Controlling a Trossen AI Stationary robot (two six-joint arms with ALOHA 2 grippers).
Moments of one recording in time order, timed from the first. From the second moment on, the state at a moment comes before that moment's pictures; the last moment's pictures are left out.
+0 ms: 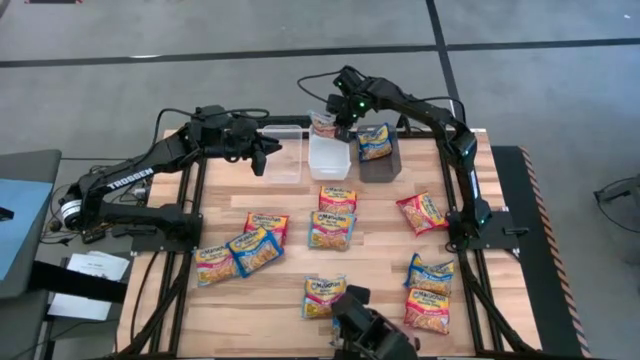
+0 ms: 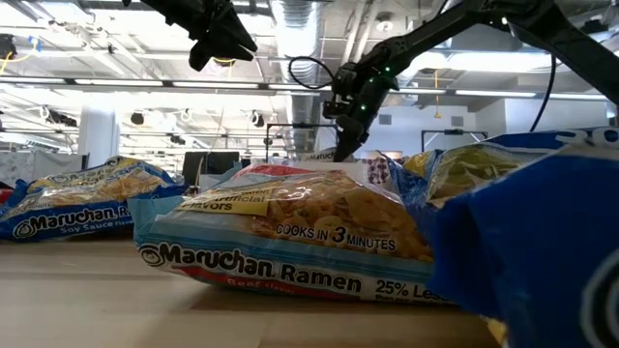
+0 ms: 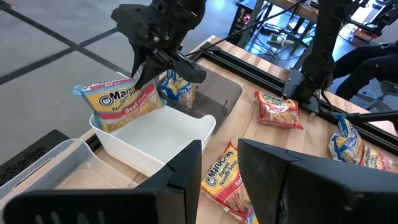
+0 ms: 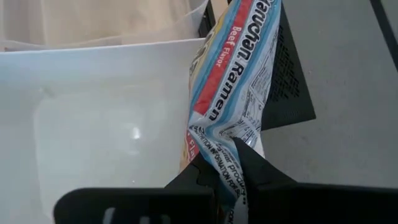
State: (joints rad) left arm 0.53 1.07 1.01 -0.27 0.12 -0.22; right arm -0.73 2.15 1.96 -0.82 -0.17 -0.49
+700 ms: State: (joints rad) left arm 0.53 1.07 1.01 -0.27 0.12 -0.22; right arm -0.70 2.18 1.94 -0.81 -0.17 -0.36
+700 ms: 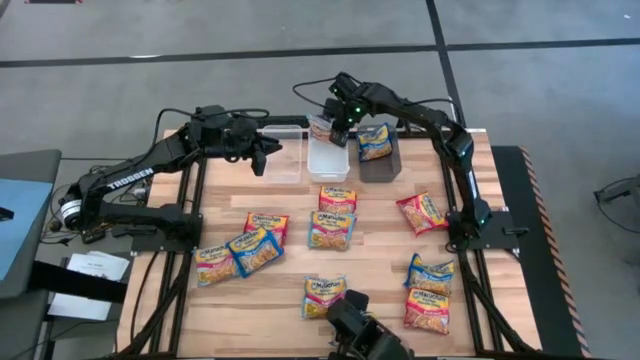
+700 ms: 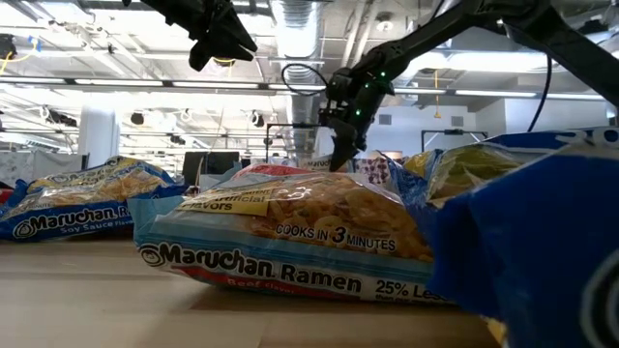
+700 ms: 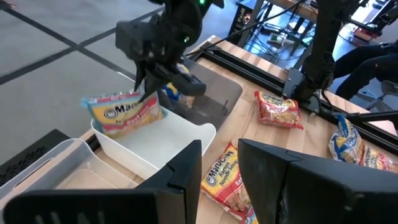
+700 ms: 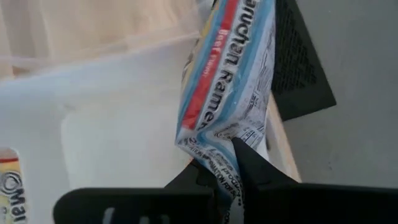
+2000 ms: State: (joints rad) left arm 0.53 1.07 1.01 -0.28 0.12 -0.12; right arm -0.67 2.07 1.94 -0.93 0.00 -0.34
